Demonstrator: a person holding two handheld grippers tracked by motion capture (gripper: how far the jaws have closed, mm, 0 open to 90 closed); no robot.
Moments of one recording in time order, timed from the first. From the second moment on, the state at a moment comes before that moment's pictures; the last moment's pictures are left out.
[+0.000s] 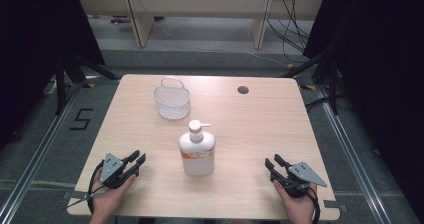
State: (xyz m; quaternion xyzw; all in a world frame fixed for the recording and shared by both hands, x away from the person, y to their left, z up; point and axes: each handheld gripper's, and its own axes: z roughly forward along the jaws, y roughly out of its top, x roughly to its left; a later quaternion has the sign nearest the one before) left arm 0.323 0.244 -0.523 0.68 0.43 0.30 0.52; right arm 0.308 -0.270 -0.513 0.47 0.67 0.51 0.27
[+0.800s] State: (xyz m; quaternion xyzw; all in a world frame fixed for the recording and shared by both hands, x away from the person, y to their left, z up) left arm 0.284 0.197 -0.483 0.68 0.36 0.23 0.59; right arm 0.314 -0.270 -0.514 0.46 0.68 0.49 0.29
